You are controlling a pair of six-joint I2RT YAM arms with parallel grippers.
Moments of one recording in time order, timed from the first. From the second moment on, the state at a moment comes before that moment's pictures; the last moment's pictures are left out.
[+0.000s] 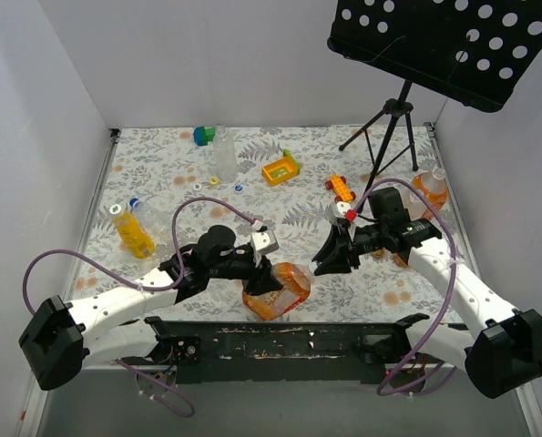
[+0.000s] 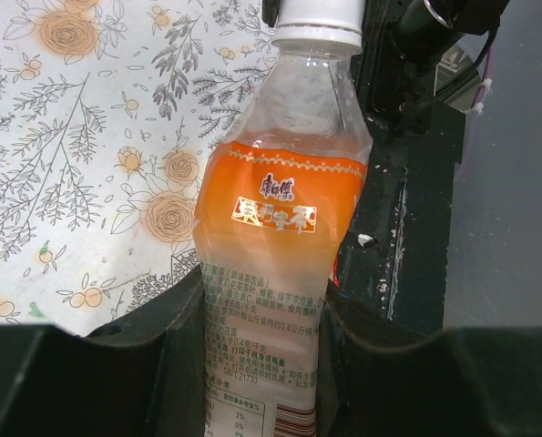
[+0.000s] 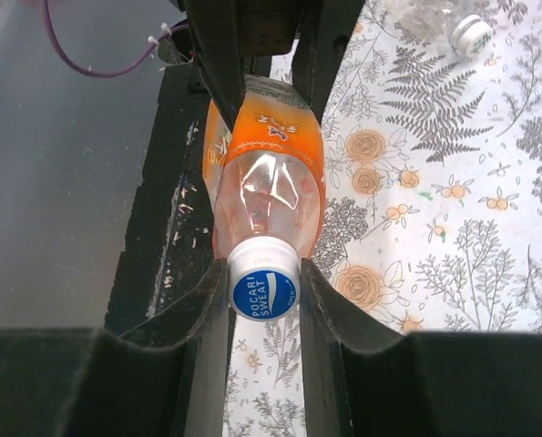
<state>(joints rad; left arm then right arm) -0.87 1.06 0.58 0.04 0.53 -0.06 0.40 1.09 0.81 -0.60 -1.24 -0.58</state>
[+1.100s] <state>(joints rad) -0.87 1.04 0.58 -0.04 0.57 -0.06 0.55 1.05 0.86 -0.82 -1.10 -1.12</state>
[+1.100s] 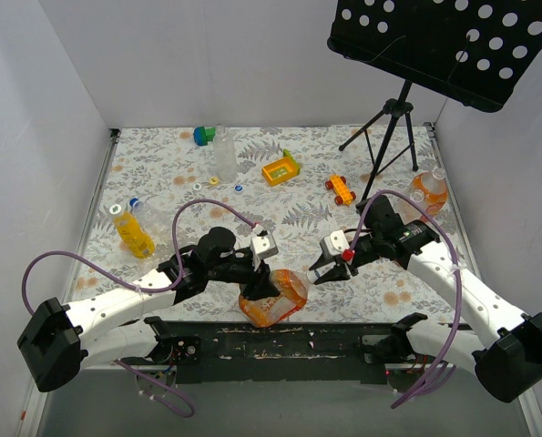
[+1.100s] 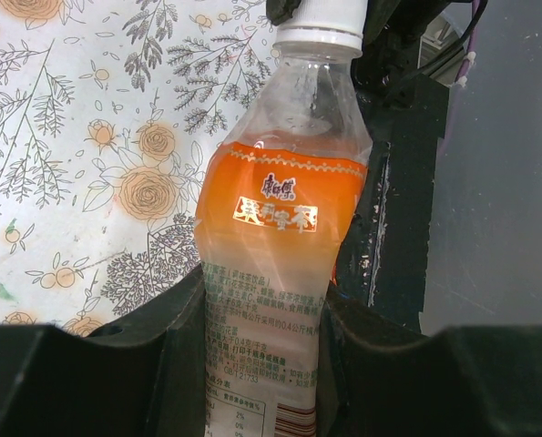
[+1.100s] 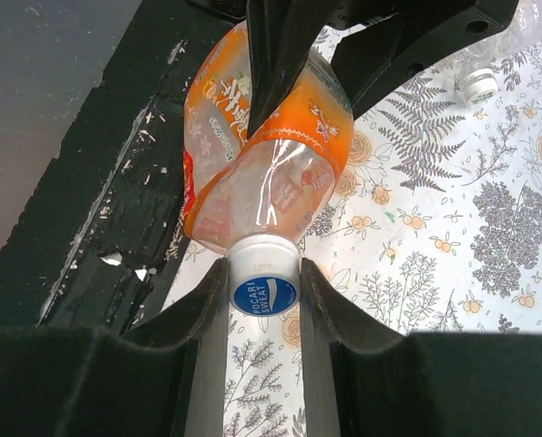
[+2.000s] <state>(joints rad) -0.87 1.04 0.58 -0.04 0.58 -0.06 0.61 1.05 0.91 -0.91 -0.99 -1.30</state>
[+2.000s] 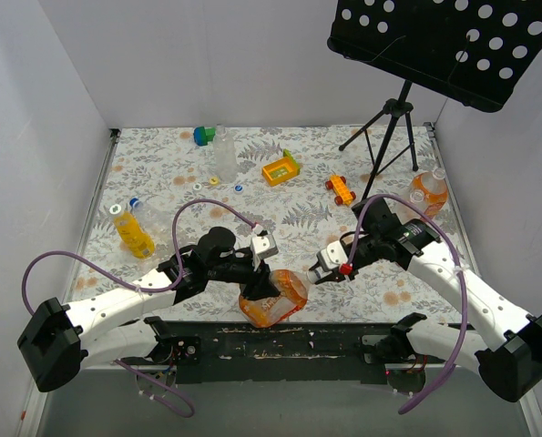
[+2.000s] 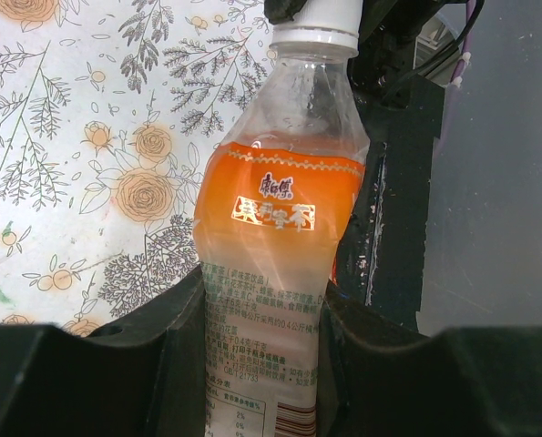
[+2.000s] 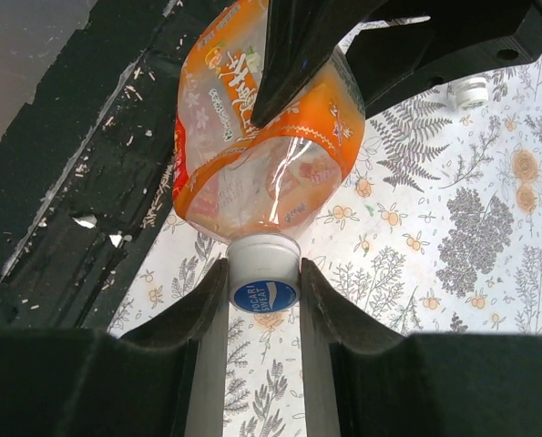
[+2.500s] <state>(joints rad) -0.87 1.04 0.58 -0.05 0.59 -0.06 0.54 0.97 0.86 -0.81 -0.99 -0.94</state>
